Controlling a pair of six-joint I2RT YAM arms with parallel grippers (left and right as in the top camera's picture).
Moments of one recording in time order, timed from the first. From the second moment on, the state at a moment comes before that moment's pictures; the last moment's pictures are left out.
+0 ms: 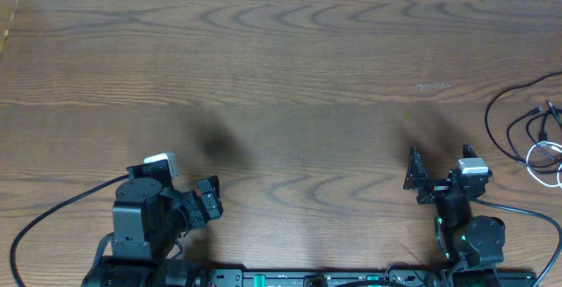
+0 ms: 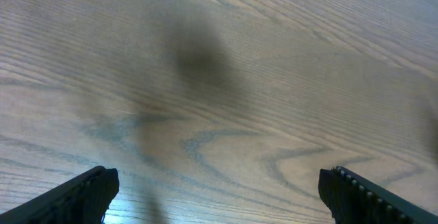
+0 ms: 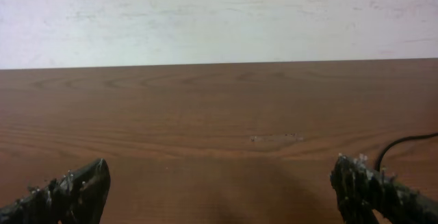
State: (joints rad) left arm -0.09 0.49 0.74 -1.07 0.07 -0.38; right arm 0.12 0.01 0.01 -0.07 0.04 0.09
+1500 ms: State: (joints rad) left arm -0.09 0.11 0.22 -0.30 0.03 -0.23; right arm 0.12 0.01 0.01 -0.07 0.04 0.09
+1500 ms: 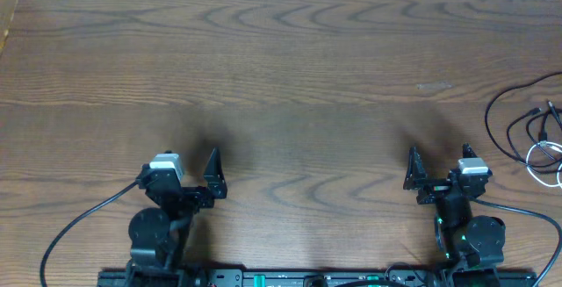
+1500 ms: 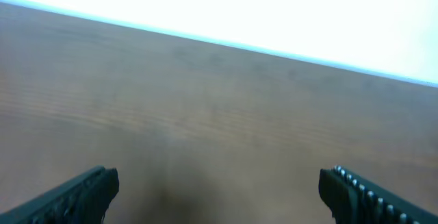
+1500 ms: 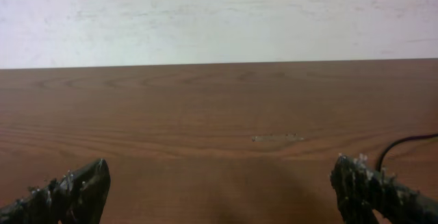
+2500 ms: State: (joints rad) left arm -0.09 0.01 0.01 0.08 0.10 0.15; right arm 0.12 0.01 0.01 -0.07 0.03 0.09
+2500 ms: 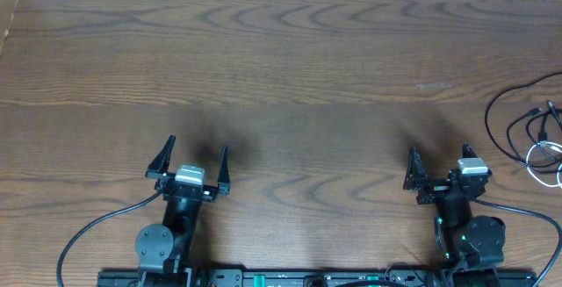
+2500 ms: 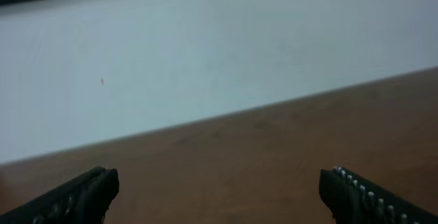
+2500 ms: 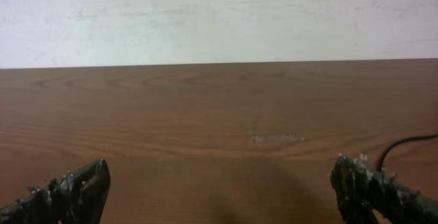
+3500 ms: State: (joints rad) left arm -0.11 0.01 0.02 -0.11 -0.01 -0.01; right arm 0.12 0.01 0.01 -0.07 0.03 0.09
